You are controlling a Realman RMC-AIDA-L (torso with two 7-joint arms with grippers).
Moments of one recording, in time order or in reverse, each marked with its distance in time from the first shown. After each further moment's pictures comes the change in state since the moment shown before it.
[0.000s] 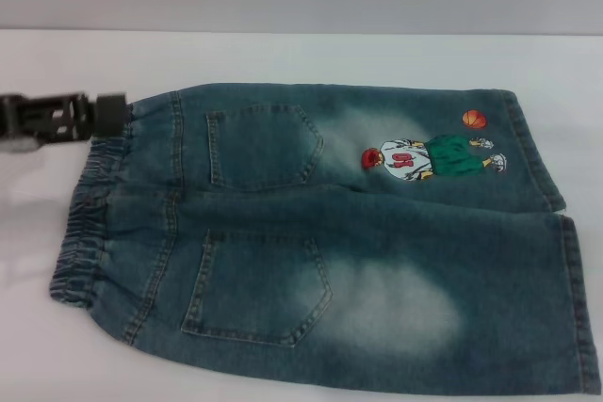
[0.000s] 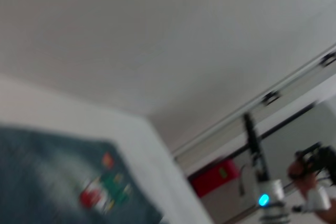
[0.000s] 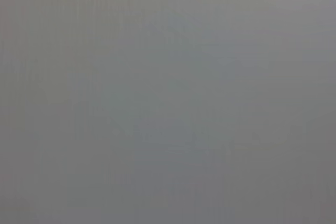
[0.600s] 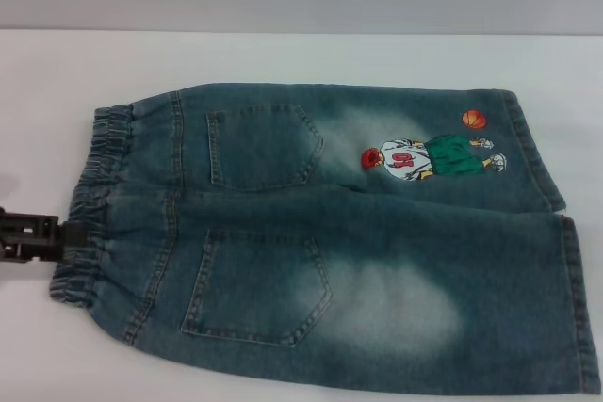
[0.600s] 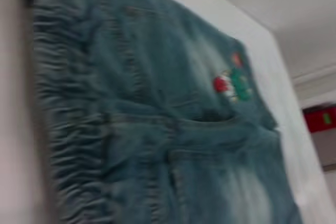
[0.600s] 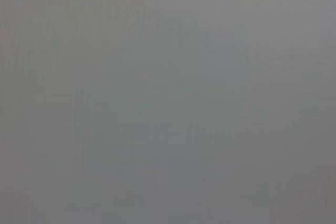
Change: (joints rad) left arm 0.015 0.013 -0.154 0.042 0.521 0.015 -0.188; right arm 0.007 -0.002 0.012 -0.001 0.000 0.025 -0.002
